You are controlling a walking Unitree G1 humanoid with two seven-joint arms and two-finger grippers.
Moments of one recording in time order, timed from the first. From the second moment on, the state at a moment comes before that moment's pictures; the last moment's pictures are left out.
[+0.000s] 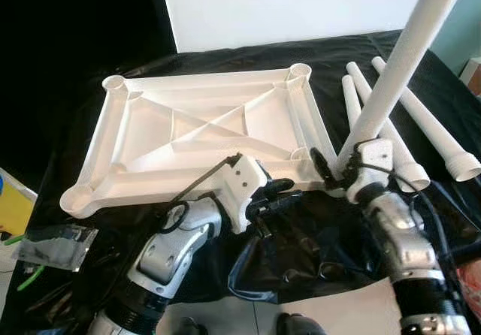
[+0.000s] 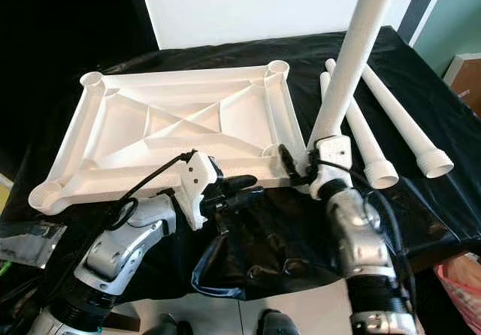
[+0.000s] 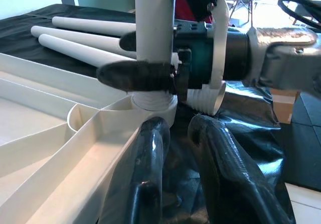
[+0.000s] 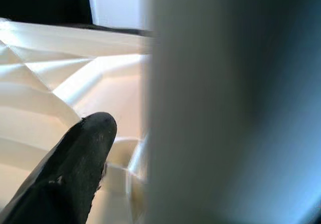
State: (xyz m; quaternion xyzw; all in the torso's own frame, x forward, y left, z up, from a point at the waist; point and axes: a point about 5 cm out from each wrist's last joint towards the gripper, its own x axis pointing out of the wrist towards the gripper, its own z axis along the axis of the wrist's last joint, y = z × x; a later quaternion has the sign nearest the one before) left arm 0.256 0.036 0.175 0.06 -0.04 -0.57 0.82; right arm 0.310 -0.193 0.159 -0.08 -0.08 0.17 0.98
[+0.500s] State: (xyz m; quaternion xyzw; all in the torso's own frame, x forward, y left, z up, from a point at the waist) left arm 0.256 0.036 0.175 0.06 -0.03 -0.57 0.82; right arm 0.312 -0.205 0.153 -0.08 -0.07 0.18 0.98
